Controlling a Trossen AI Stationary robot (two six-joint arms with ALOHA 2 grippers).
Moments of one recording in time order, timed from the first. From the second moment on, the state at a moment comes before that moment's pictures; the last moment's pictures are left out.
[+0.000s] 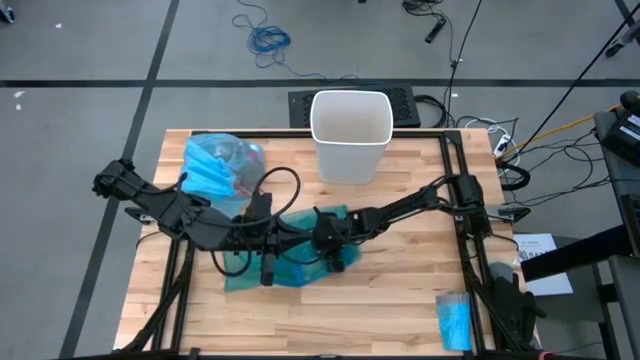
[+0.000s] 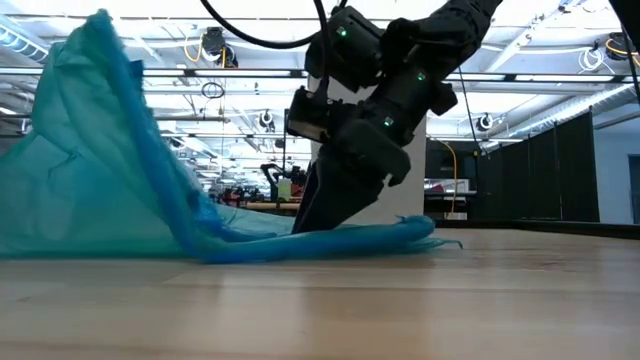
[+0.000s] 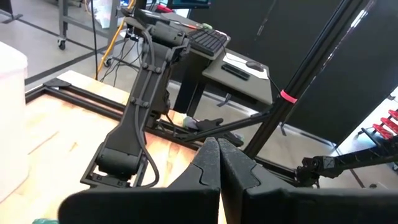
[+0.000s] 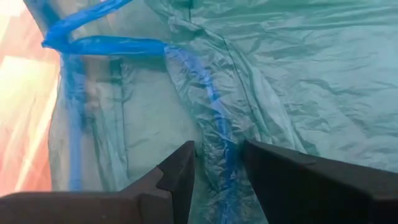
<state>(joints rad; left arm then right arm) -0.50 1.38 1.54 -0.36 -0.53 -0.47 0.10 2.05 1.19 -0.06 -0.10 0.02</state>
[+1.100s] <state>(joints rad) -0.50 1.30 1.54 -0.34 -0.53 -0.40 0.10 1.54 1.19 -0.20 -0.10 0.18</state>
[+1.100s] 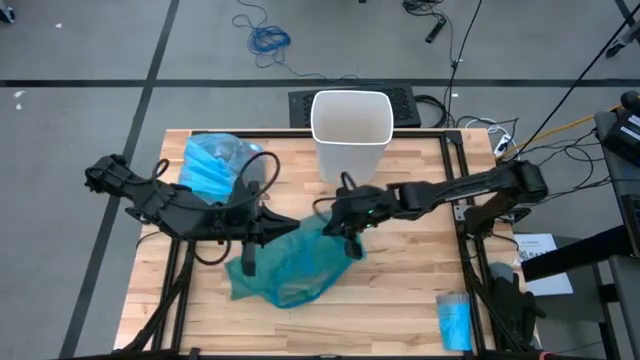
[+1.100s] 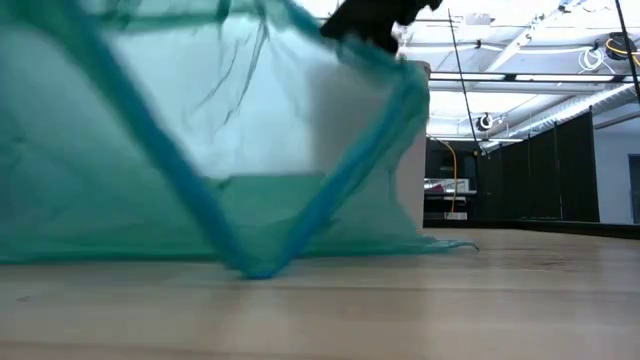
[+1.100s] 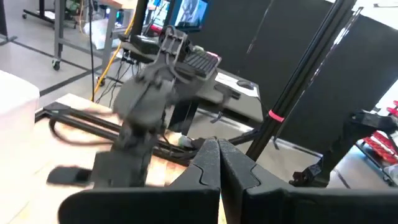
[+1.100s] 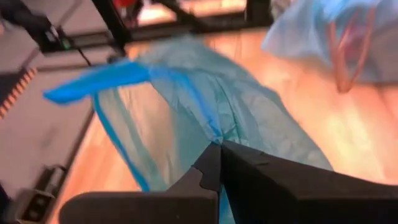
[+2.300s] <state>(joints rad) -0.39 1.31 1.54 -0.39 -0.63 -0.23 0.09 1.32 2.00 -0.92 0.24 0.01</state>
